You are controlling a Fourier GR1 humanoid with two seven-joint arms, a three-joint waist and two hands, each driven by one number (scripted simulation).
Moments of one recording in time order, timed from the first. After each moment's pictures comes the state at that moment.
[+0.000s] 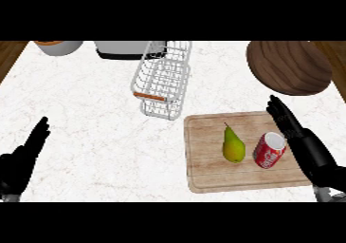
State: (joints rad) left arm 0.03 0.61 -0.23 -1.29 0.31 0.23 -0.15; right arm -0.06 -0.57 0.34 -1.63 -0.33 -0.11 -0.18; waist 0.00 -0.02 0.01
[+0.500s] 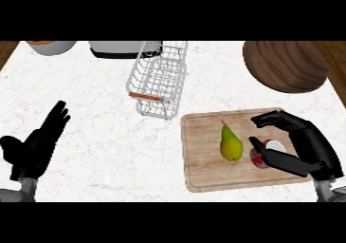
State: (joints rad) left arm -0.05 0.53 -0.22 -1.40 0.39 0.19 -0.05; right arm -0.09 -0.56 0.33 -1.68 -0.29 -0.18 0.00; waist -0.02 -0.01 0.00
